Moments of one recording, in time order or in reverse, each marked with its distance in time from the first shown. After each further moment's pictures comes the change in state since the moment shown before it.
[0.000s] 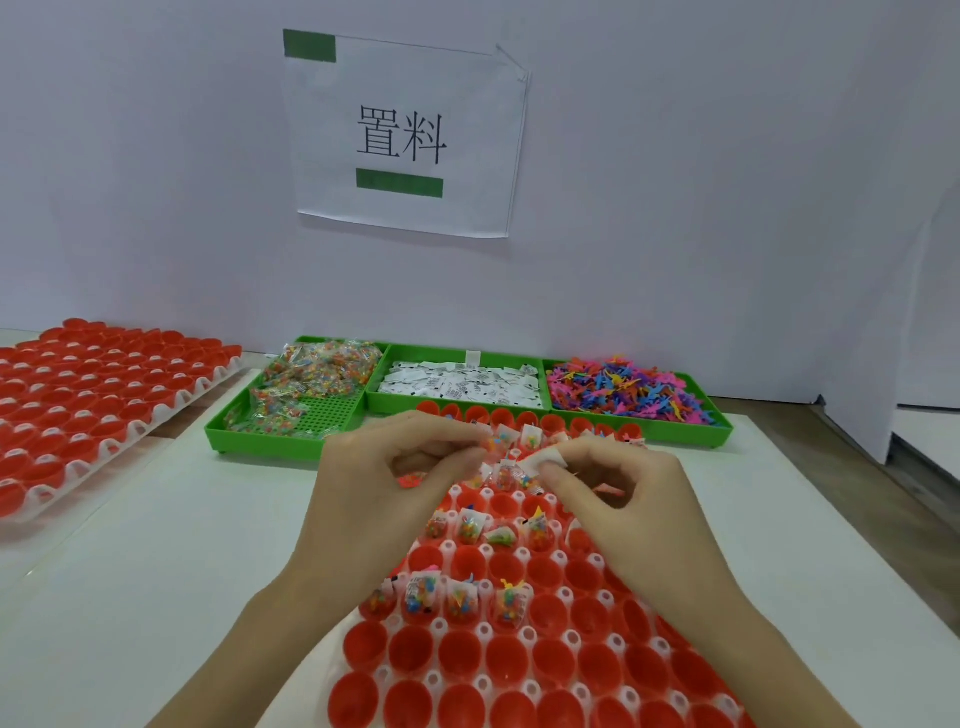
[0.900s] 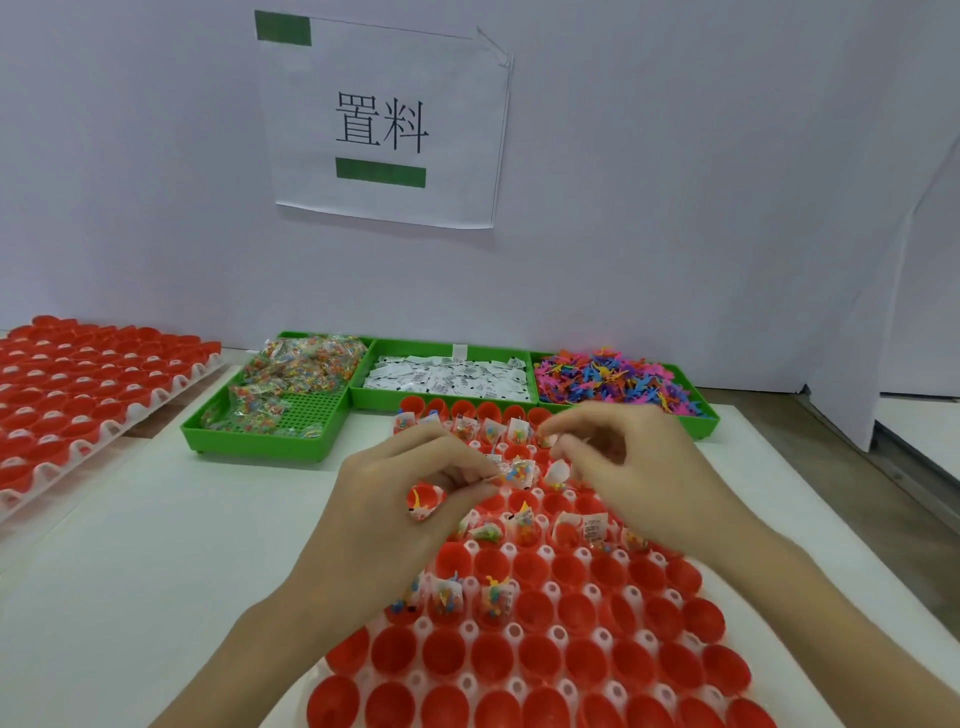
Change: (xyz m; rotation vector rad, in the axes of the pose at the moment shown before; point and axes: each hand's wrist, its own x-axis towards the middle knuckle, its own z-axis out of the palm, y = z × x) left_hand -0.006 -0.003 0.011 0.151 -0.155 0.186; right_hand 0.031 0.001 -0.027 -0.291 -0.163 0.044
